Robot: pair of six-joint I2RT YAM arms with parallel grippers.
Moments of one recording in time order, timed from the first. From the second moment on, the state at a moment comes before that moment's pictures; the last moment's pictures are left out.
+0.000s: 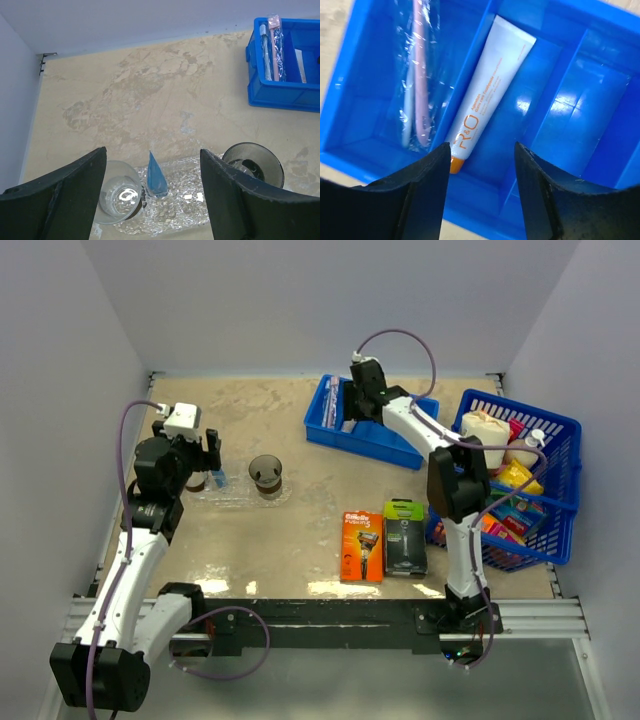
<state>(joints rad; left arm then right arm) -0.07 0.87 0.75 -0.09 0.04 0.06 0.43 2.16 1.87 -0.48 0.20 0.29</state>
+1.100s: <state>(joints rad) -0.07 0.87 0.75 -0.09 0.02 0.06 0.43 2.31 1.92 -0.46 0.30 0.47</state>
